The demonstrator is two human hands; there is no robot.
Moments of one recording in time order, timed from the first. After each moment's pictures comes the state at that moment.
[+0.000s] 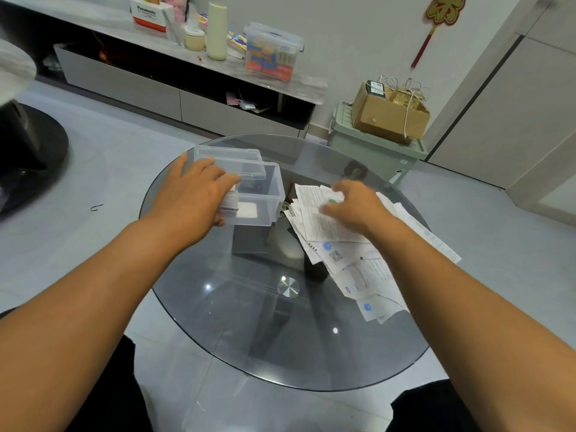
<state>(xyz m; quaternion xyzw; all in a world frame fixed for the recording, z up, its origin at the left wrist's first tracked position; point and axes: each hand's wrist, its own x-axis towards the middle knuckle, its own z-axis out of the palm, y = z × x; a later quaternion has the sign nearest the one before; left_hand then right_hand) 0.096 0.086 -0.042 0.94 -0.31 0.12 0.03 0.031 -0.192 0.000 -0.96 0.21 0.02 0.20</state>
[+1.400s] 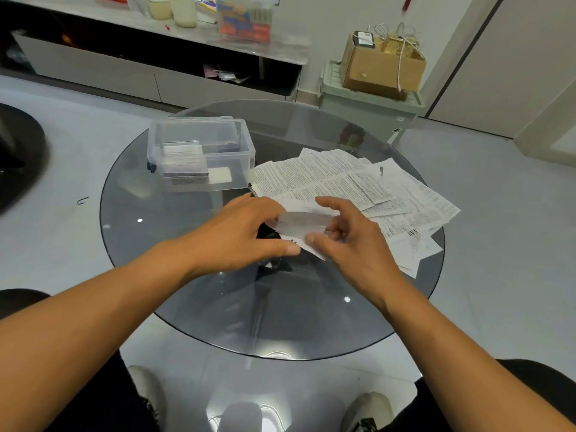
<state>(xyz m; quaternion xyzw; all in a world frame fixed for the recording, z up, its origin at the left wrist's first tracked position) 0.026 0.009 -0.073 0.83 -0.45 -0.10 0.31 -0.090 -0.194 -0.076 -0.89 0.12 -0.11 0.43</state>
